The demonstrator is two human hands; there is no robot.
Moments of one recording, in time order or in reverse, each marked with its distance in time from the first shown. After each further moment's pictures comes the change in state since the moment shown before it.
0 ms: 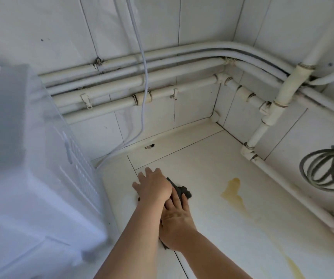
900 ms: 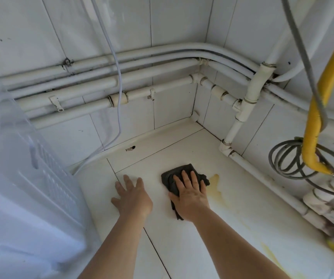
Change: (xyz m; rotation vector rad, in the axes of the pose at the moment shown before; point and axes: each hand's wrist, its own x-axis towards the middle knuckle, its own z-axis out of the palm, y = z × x) left_hand -0.009 -0.018 0.033 0.171 -0.039 0.007; right_hand 0.002 0.083 -0.026 0.010 0.070 0.388
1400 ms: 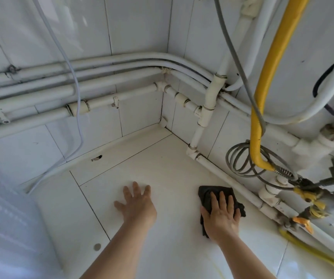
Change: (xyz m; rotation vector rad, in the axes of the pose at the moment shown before) left_hand -0.018 0.077 0.026 0.121 -0.064 0.245; right_hand -0.070 0.123 0.003 0.176 0.091 0.508
